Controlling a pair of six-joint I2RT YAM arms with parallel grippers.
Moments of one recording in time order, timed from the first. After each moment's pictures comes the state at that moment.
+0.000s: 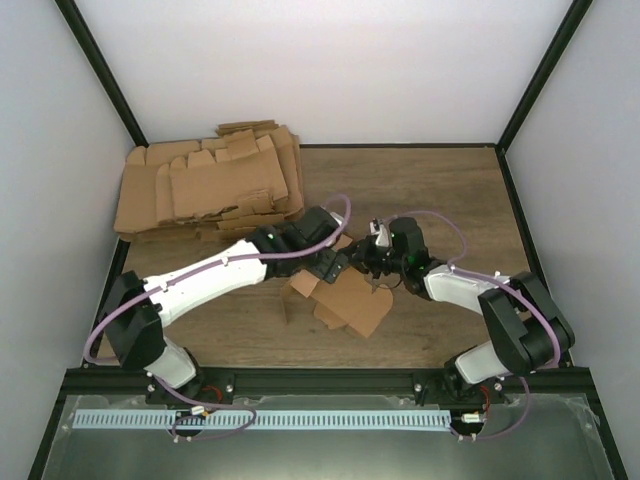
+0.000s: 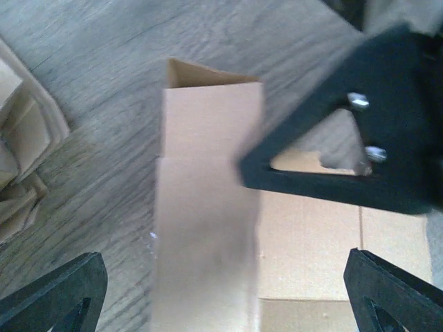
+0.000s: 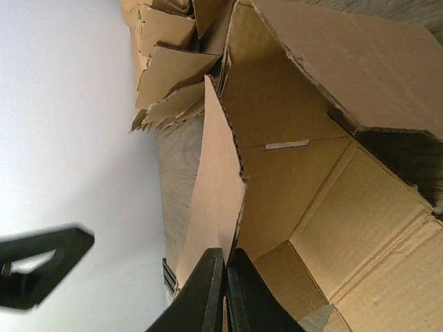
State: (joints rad) left arm -0.97 1.57 1.28 -0.67 -0.20 -0.21; right arm 0.48 1.46 0.59 0.36 -0.60 1.12
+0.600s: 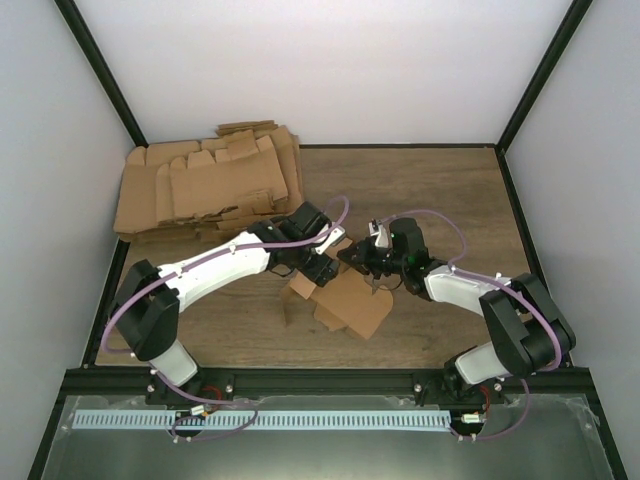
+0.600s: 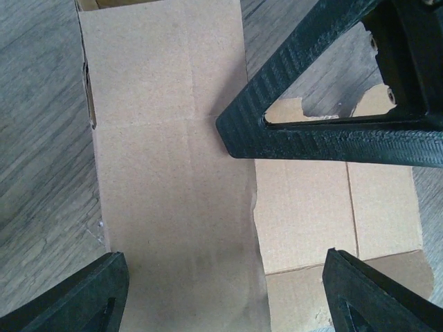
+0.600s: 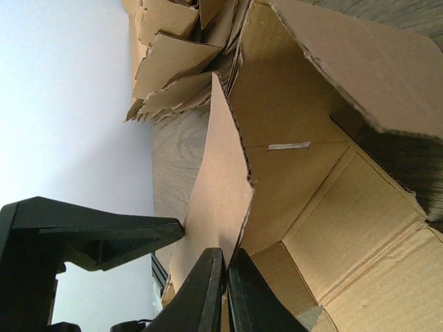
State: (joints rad) left arm -0.82 1.64 1.24 -0.67 0.11 -0.08; right arm 0.48 1.45 0.58 0.34 -0.61 1.05
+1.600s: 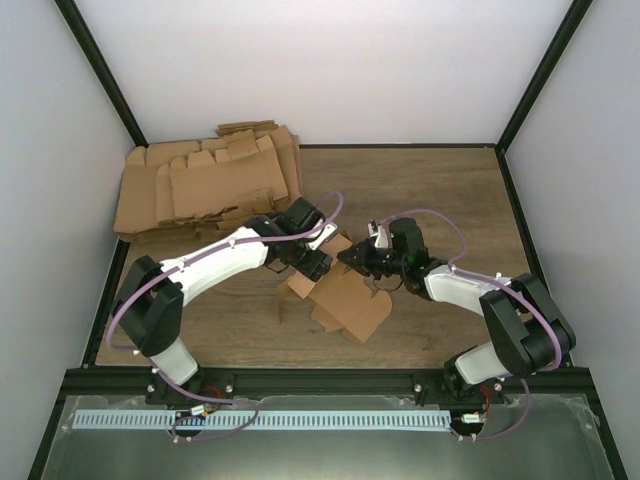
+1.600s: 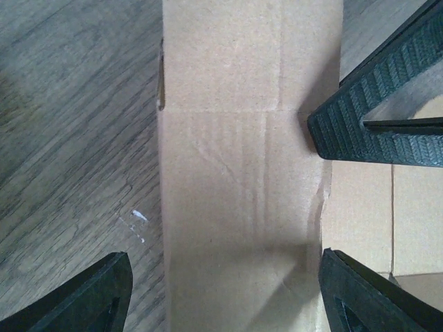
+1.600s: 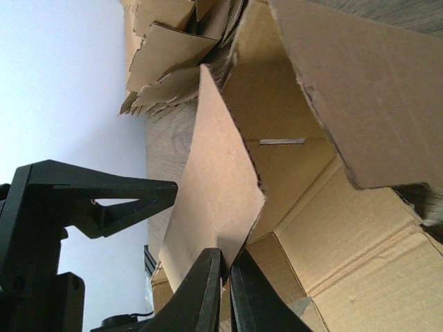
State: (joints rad) left arm -0.76 1.66 1.24 -0.69 0.10 -0.06; right arm 0.48 1.45 0.59 0.32 -0.62 1.02
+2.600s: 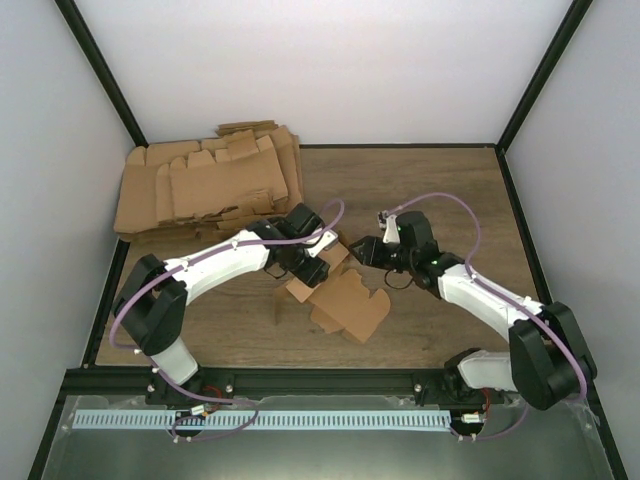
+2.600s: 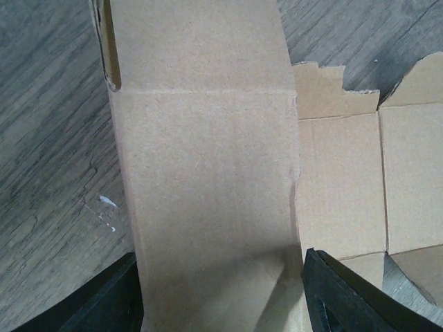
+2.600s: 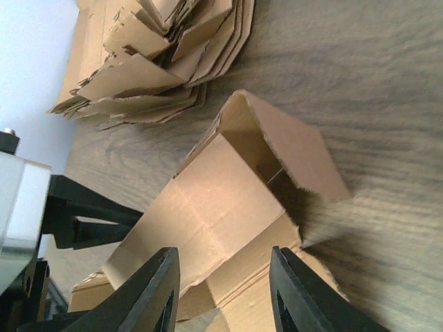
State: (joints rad) left arm -0.76 1.67 1.20 -0.68 0.16 -0.03; right arm 0.47 1.28 0.67 -0.01 -0.43 0.68
